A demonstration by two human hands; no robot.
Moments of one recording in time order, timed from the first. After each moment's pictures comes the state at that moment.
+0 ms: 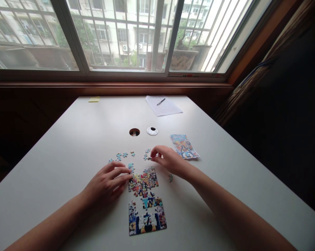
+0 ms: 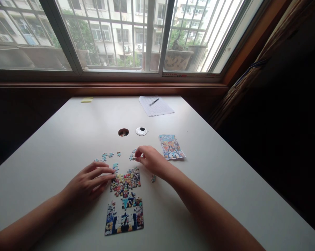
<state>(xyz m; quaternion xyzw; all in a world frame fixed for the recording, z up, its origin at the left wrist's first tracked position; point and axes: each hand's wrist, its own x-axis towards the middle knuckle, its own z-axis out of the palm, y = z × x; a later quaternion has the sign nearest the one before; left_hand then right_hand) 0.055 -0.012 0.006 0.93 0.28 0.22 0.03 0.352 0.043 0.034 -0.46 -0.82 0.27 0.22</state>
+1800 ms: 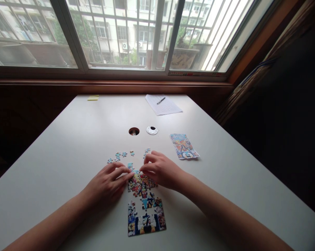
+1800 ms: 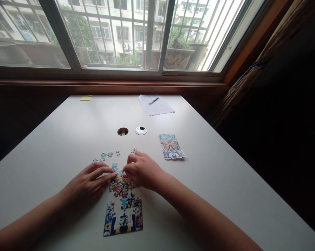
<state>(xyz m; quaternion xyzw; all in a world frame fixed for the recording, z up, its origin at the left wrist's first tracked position) 0.060 -0.013 0.007 0.94 0.27 0.19 -0.02 0.331 0.020 0.031 -0.31 -0.93 0.12 0.17</state>
